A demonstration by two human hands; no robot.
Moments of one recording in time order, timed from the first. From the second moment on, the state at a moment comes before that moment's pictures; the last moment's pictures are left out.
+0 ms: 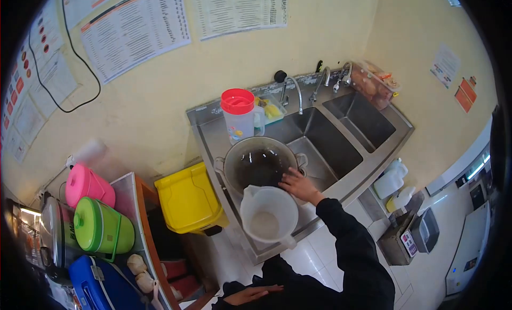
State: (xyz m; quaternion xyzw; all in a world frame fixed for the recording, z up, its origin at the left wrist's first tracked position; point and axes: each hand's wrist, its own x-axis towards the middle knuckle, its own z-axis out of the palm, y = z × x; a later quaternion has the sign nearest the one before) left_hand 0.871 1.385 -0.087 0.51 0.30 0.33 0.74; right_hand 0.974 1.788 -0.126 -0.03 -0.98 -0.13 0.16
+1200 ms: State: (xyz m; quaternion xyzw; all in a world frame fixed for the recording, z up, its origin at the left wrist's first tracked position) left_hand 0.910 1.506 -0.073 0.54 0.34 0.37 0.67; right_hand 1.124 1.871 0.083 -0.25 -0.58 0.57 0.52
